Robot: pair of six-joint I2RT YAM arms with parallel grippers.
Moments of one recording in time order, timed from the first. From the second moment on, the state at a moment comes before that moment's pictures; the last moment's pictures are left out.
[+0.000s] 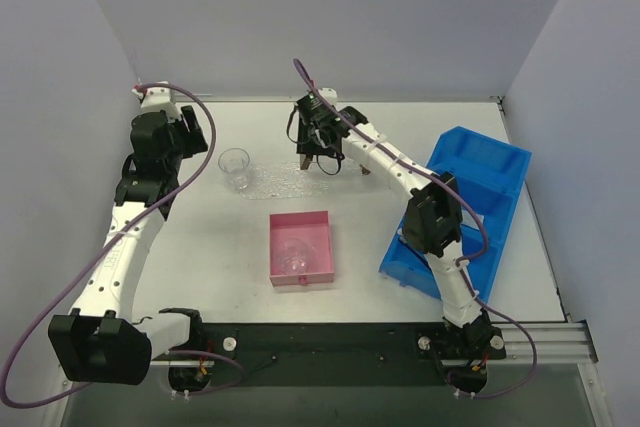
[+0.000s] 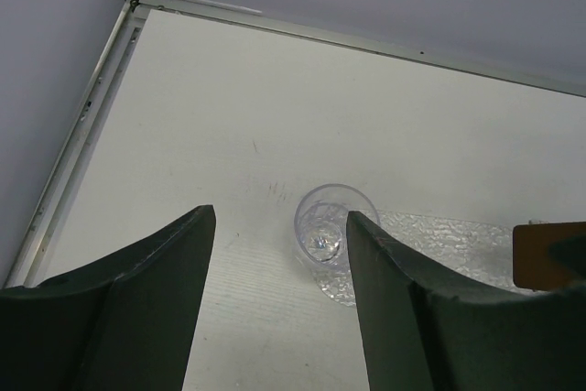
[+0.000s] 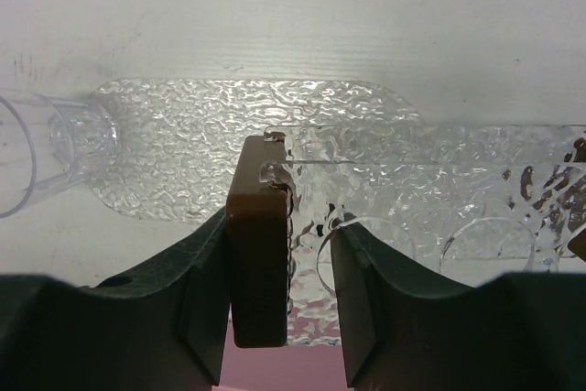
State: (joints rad) left arm -0.08 1.16 1.10 -0.22 -0.18 -0.20; right arm 0.69 2.20 2.11 -0.79 0.25 0.57
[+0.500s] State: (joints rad) left arm -0.06 1.16 1.10 -0.22 -0.14 -0.21; right arm 0.72 2.36 2.23 -0.78 0.29 0.61
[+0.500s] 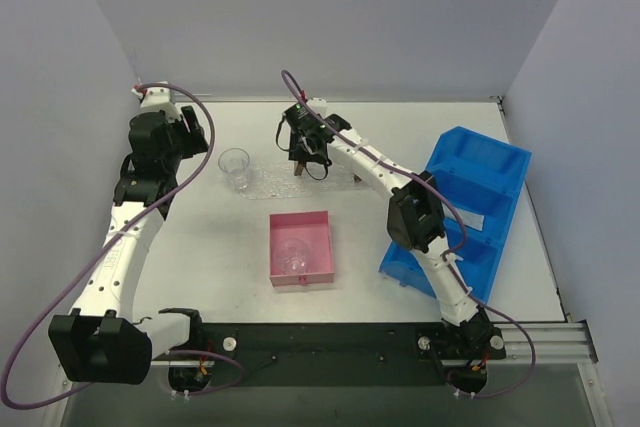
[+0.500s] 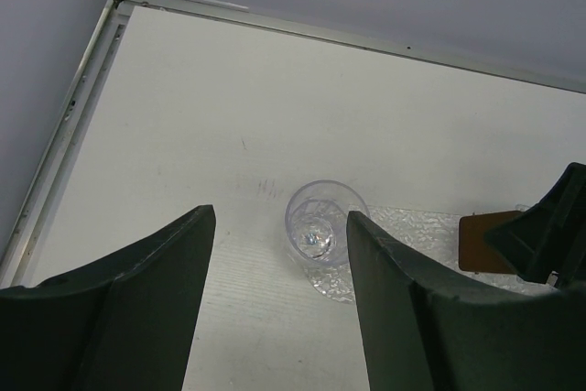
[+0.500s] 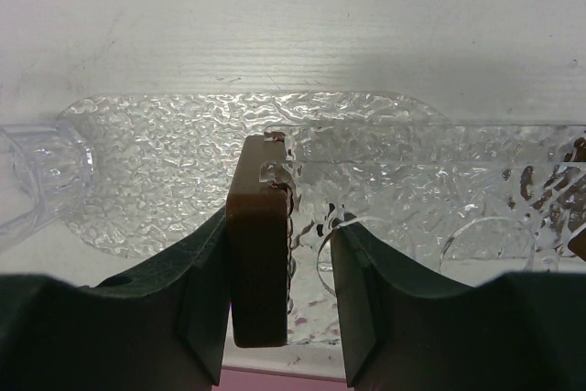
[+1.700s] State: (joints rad) left arm -0.06 1.17 1.10 -0.22 -0.10 -0.22; right arm 0.77 2.44 2.27 -0.77 0.34 0.62
